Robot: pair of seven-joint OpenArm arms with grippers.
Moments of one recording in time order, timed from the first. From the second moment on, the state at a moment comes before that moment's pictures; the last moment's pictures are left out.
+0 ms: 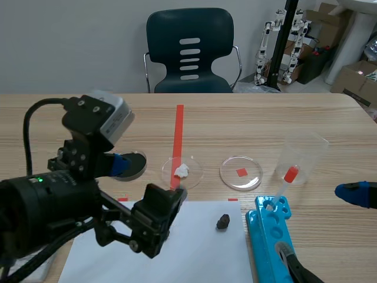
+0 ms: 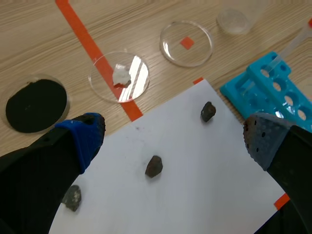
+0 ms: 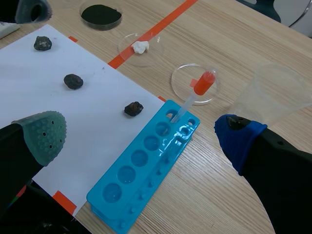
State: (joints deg) left arm 18.6 -32.1 29.2 120.3 -22.3 4.4 26.2; right arm -61.8 24.8 12.7 121.3 2.4 25.0 13.8
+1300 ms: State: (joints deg) left arm -13.9 -15.3 61.6 80.7 -21.0 0.5 25.0; right arm -61.8 24.8 12.7 121.3 2.4 24.9 13.8
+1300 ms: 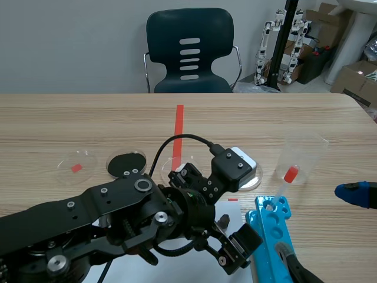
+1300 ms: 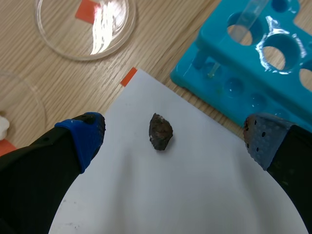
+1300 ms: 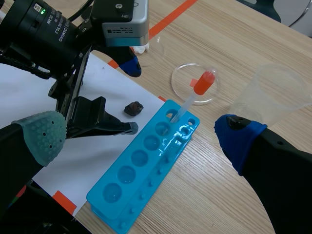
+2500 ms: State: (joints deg) left arm -18.1 -10.5 61.5 65.0 -17.6 -6.8 20.2; right arm -61.8 24.8 12.7 121.3 2.4 24.9 13.8
